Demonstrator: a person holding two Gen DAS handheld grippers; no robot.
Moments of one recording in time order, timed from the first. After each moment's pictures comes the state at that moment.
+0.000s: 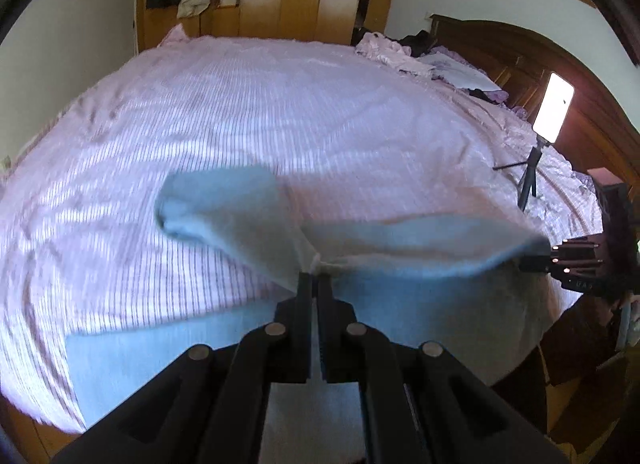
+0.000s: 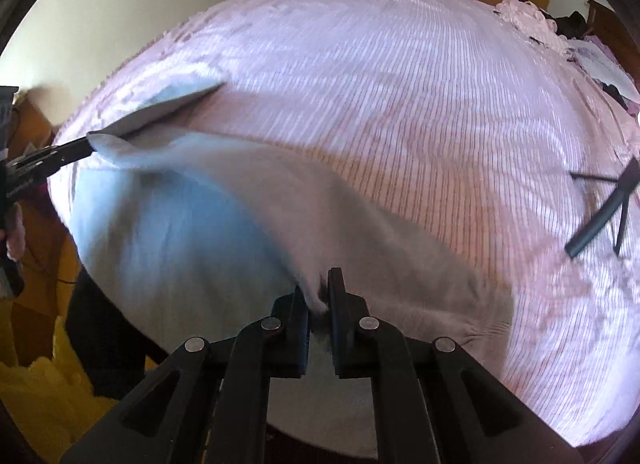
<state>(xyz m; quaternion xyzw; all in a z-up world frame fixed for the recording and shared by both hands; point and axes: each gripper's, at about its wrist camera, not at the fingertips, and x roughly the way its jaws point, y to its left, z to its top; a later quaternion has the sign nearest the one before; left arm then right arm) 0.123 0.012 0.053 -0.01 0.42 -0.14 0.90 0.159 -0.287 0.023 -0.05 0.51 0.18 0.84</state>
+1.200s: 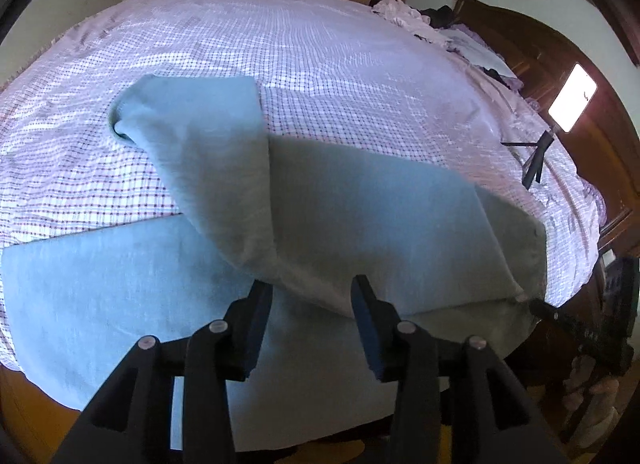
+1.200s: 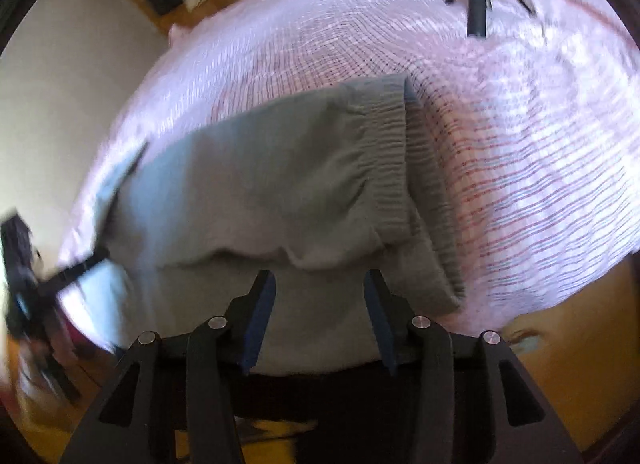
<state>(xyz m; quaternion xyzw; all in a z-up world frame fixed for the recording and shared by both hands) 0.122 -0.017 0.005 -0.06 0.50 -0.13 0.86 0.085 -0.364 -0.039 0.27 0.49 0.05 0.83</state>
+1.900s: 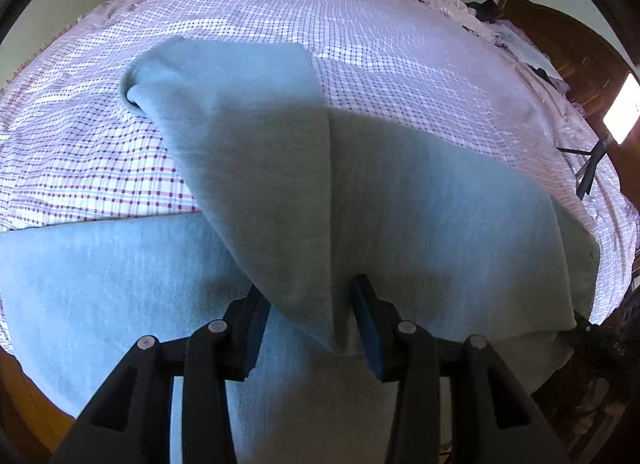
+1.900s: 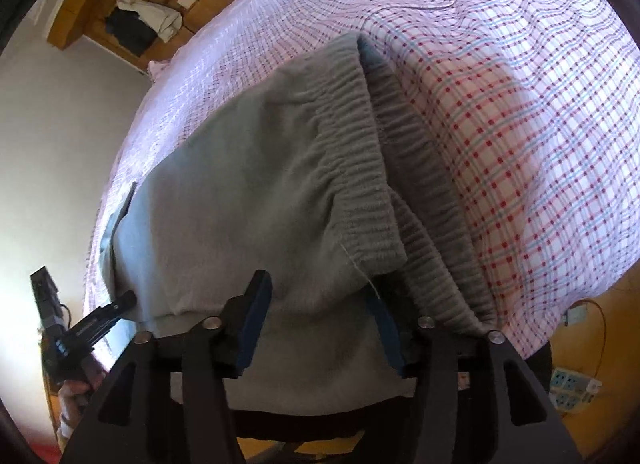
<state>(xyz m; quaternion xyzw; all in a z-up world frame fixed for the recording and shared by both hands) 0.153 -0.014 -0.041 -0.06 0.53 -0.06 0.85 0.110 -0.369 -0.076 0.34 0.48 0.04 0.81</state>
